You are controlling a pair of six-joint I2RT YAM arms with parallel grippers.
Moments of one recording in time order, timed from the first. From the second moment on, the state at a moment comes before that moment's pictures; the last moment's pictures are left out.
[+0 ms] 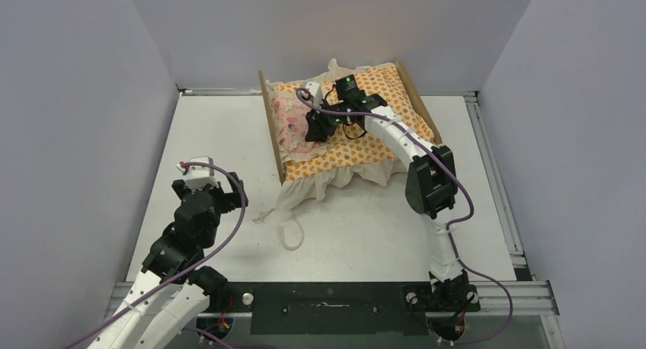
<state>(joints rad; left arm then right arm) -0.53 0.50 0.64 -0.48 -0.57 -0.32 0.52 2.21 2.05 -0.61 -0.72 -0.46</state>
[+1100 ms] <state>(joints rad) -0.53 0.09 1.11 -1.02 -0.69 -0.38 0.46 0.42 0.84 -0.47 0.51 0.13</state>
